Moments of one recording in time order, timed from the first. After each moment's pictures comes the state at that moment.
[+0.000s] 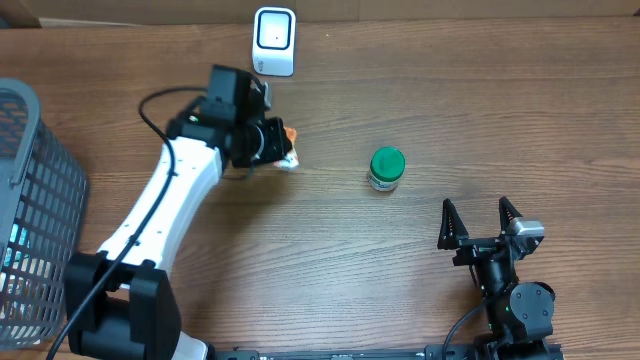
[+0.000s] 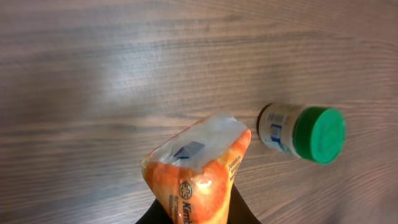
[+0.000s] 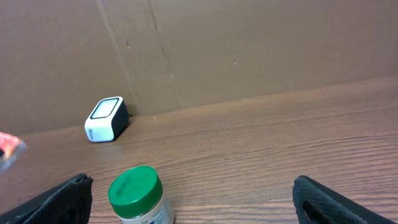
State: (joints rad) left arm -0.24 1.68 1.31 -0.72 0.36 -0.42; right arm 0.15 0.02 0.02 -0.02 0.05 0.23
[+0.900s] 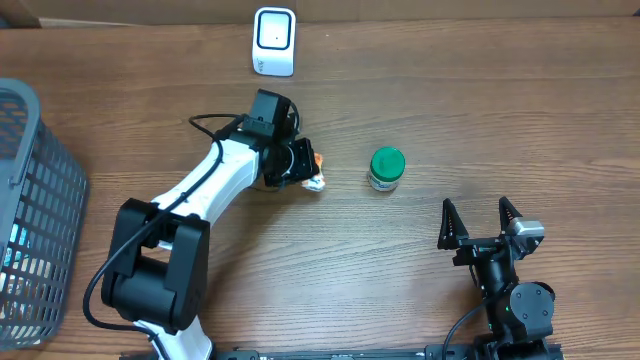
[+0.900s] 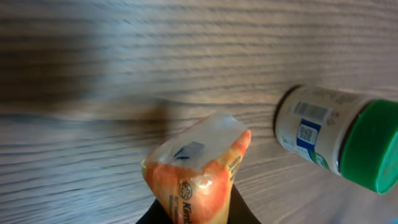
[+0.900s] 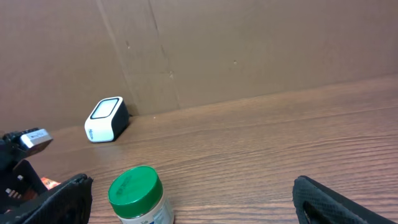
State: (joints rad) left arm -0.35 1.88 1.23 -0.55 0.42 -0.56; right arm 0.15 0.02 0.02 -0.03 0.05 0.23
